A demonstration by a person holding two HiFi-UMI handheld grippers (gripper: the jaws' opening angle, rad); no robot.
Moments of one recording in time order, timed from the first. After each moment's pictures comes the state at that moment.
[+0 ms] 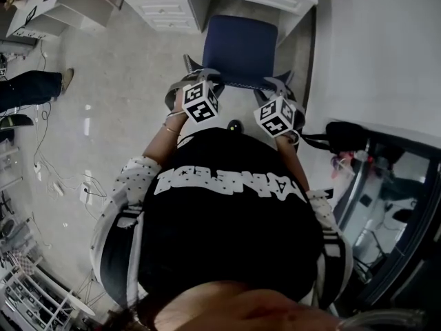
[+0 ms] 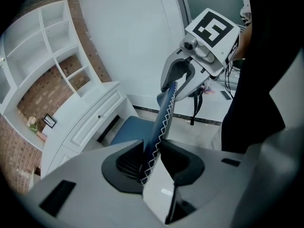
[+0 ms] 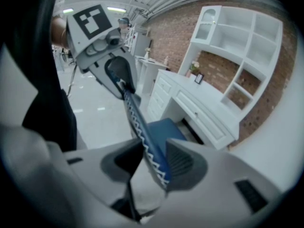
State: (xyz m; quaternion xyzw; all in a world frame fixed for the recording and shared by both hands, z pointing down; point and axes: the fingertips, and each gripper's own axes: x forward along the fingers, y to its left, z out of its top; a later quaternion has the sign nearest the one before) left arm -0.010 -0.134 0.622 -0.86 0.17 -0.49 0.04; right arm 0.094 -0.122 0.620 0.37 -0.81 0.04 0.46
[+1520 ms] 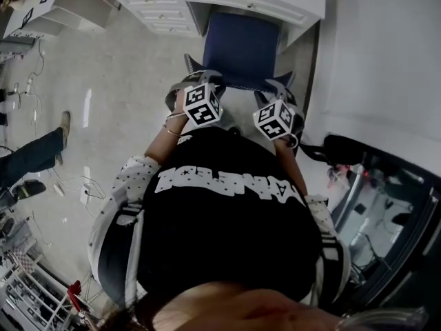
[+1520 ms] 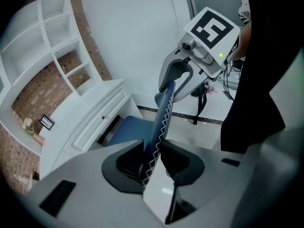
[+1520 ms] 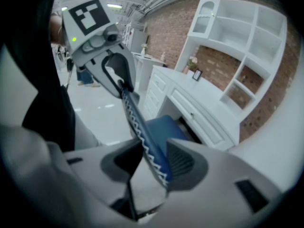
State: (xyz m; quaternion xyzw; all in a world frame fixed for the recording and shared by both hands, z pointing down) left arm -0.009 -0.203 0.622 -0.86 0.15 -0.49 0.04; right arm 0.094 -0.193 0.622 0.37 -0.80 0.04 0.47
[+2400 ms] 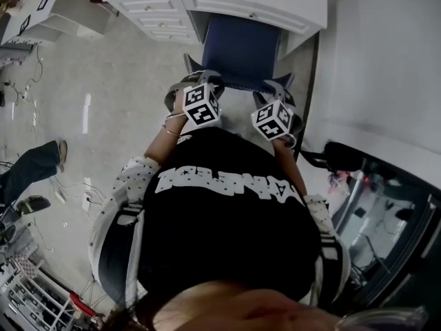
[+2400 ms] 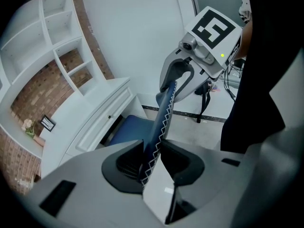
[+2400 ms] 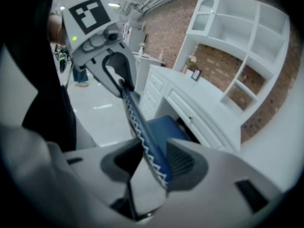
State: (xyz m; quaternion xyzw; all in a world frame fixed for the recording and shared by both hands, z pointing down) left arm -0.022 -0.250 0.620 -0.86 0.15 -0.49 0.05; right arm 0.082 -0.237 0.621 0.38 -0.79 0.05 0.48
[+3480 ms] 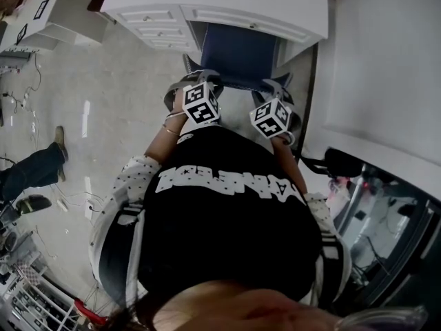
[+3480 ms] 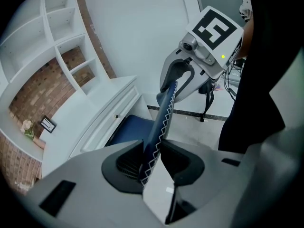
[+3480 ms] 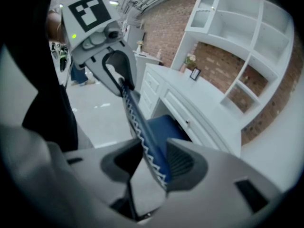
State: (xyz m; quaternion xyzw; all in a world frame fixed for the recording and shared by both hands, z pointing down) left arm -0.032 -0.306 0.622 -0.86 0.15 -0.49 0.05; right arm 0.071 -0.291 0.623 0.38 -0.78 0.05 0.48
